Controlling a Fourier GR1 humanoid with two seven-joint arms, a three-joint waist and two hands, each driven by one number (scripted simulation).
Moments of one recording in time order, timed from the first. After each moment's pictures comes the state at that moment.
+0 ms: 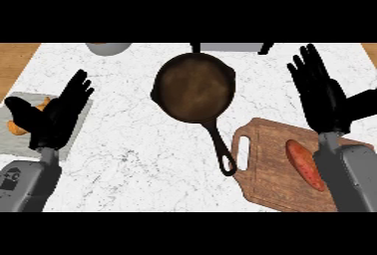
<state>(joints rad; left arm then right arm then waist) -0.28 0.38 -0.07 -1.39 0.31 0.09 0.13 -0.39 -0.32 0.10 -1.47 -0.49 -0.25 0.09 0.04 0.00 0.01</state>
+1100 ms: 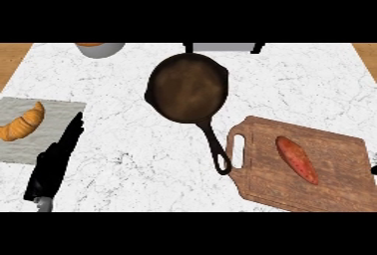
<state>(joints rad) 0.03 0.42 -0.18 -1.56 0.04 0.19 0.12 -0.09 -0.89 -0.02 -1.36 -0.29 0.24 -0.01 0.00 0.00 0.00</state>
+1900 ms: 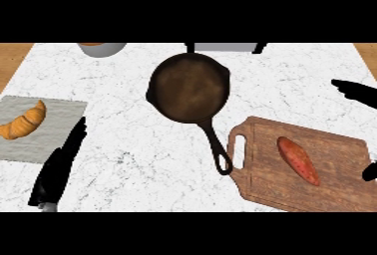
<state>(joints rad) 0.07 0.38 -0.17 -1.57 -0.02 0.18 0.11 -0.31 -0.92 0.12 -1.52 -0.26 0.54 0.33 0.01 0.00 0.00</state>
